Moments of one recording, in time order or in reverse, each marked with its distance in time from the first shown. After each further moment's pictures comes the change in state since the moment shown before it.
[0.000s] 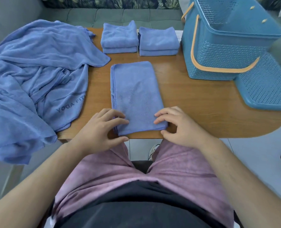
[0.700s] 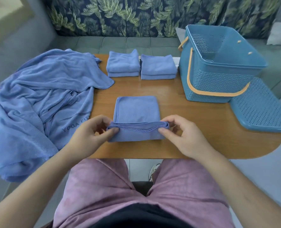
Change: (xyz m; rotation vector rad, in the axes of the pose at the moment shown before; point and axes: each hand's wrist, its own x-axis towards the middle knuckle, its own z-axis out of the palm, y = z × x) left_hand 0.018 0.023 -0.059 -0.680 0.234 -0.423; right_hand 0.015 -0.037 -0.035 0.309 0.217 0.155
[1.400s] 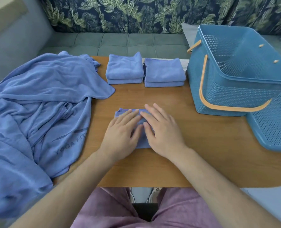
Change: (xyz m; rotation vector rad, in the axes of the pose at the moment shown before) left_hand 0.101 -0.050 0.064 0.690 0.112 0.195; right_hand 0.105 0.038 0.066 -0.631 0.031 -0.121
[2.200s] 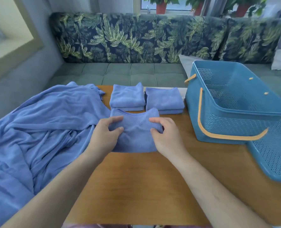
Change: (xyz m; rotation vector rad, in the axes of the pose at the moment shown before) left_hand 0.063 -0.009 -0.076 -0.588 0.061 -0.592; right_hand 0.061 -0.013 -0.046 0.613 0.099 0.427
